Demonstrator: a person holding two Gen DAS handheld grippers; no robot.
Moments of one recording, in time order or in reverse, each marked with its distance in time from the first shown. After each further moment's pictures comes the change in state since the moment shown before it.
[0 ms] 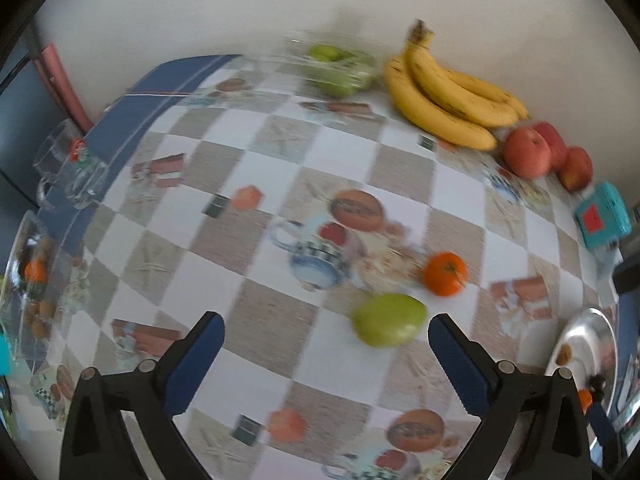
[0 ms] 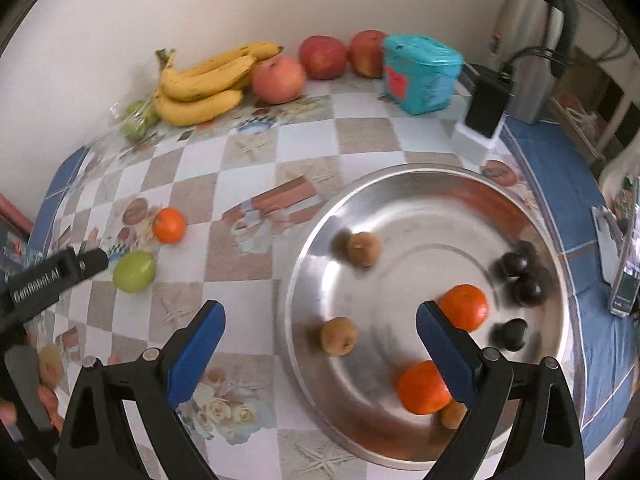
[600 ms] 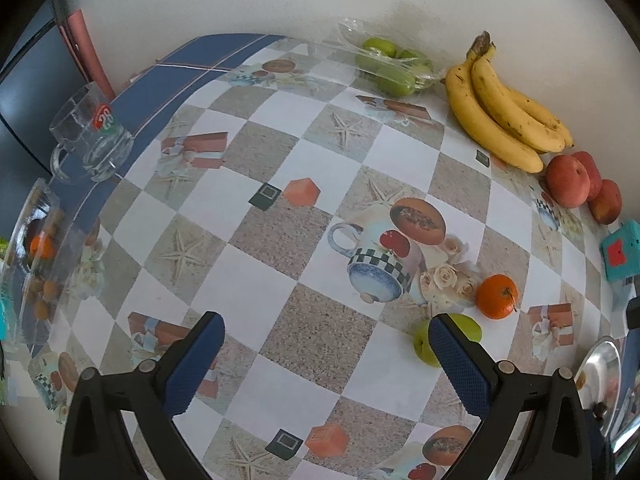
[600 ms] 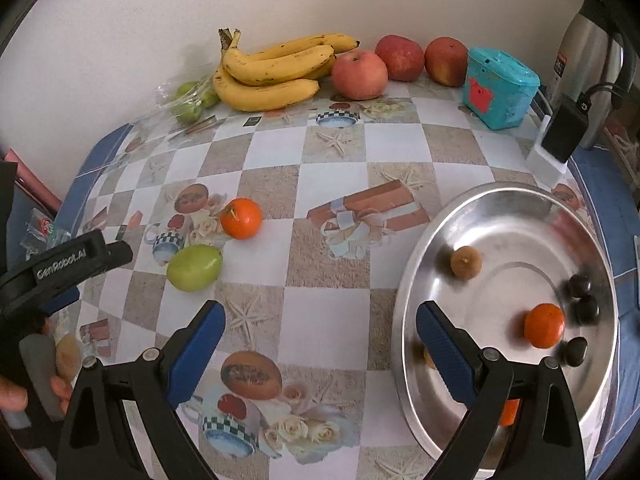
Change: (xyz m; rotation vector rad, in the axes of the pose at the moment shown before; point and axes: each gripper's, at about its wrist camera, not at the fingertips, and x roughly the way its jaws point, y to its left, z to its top) left arm 0.019 0.034 0.007 -0.093 0.040 0.024; right arm 0.017 0.055 0.004 -0.073 -0.008 0.073
